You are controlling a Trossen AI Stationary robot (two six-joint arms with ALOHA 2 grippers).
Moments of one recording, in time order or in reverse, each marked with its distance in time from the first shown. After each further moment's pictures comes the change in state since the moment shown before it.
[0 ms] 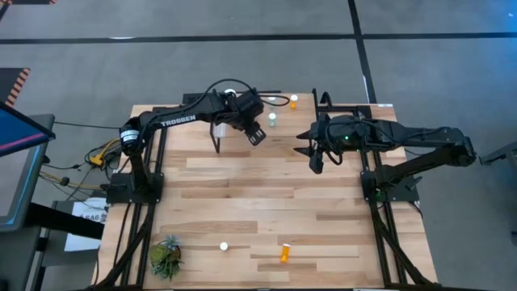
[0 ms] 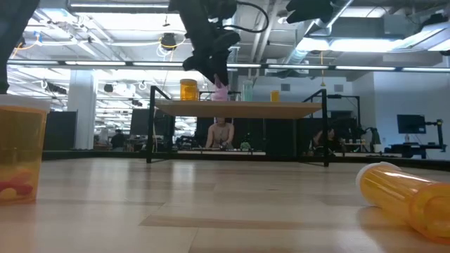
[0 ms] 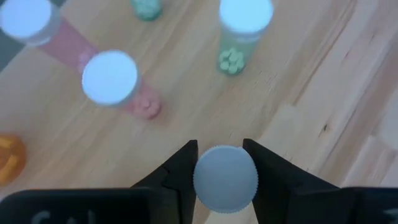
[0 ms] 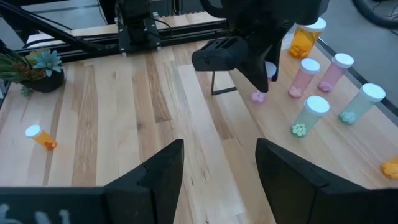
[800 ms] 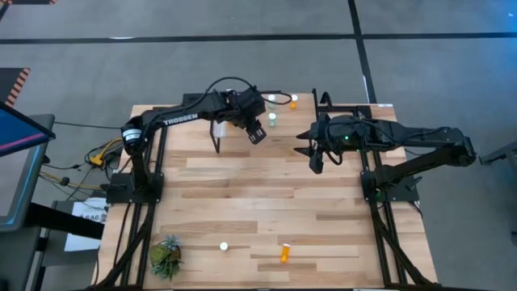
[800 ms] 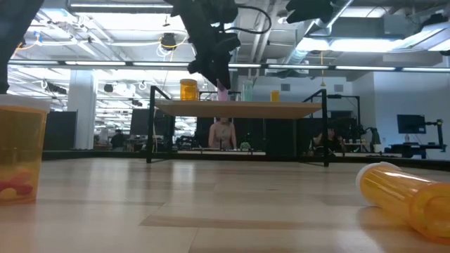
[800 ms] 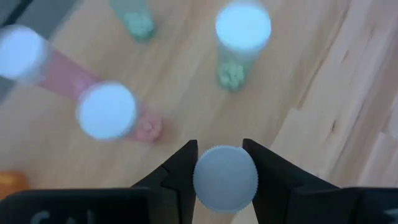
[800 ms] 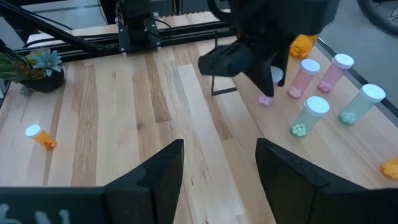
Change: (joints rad) left arm 0.018 0.018 0.007 0.044 0.024 0.112; right arm 0.000 0.000 0.000 0.000 0.000 -0.002
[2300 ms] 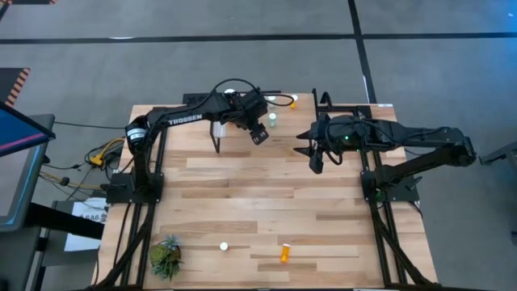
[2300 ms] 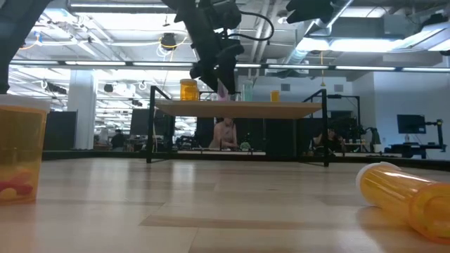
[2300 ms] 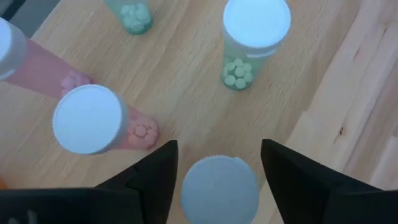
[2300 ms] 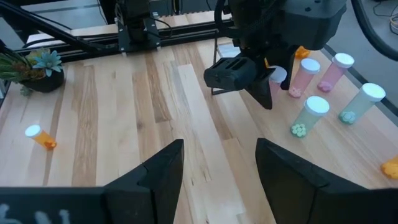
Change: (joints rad) left arm 0.003 0.042 0.001 0.018 -0.007 -0.020; right arm 0.000 0.000 0.000 -0.001 0.000 0.003
